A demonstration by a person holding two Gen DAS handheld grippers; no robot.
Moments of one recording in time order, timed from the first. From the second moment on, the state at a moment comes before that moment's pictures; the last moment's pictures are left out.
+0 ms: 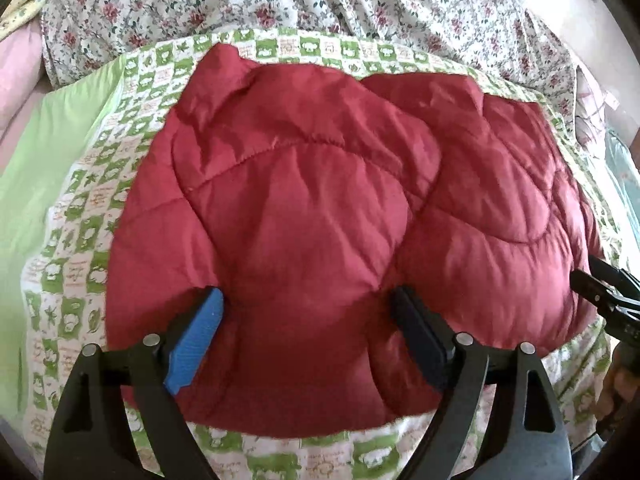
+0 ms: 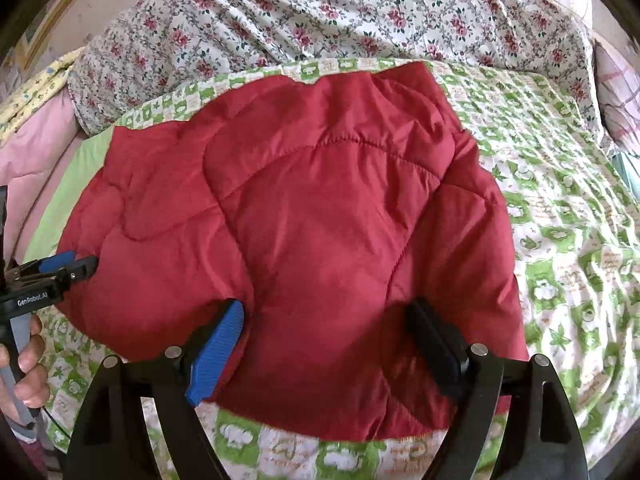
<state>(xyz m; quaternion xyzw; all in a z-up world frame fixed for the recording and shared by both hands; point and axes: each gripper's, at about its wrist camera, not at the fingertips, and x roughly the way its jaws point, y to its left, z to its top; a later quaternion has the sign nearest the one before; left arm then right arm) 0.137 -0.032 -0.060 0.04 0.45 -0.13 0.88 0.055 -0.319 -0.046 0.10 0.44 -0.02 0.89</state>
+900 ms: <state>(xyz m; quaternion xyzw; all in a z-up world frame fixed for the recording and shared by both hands) 0.016 -0.033 -0.052 0.11 0.47 -0.11 0.87 -0.063 -0.245 -0.020 -0.02 0.48 0.05 0.88</state>
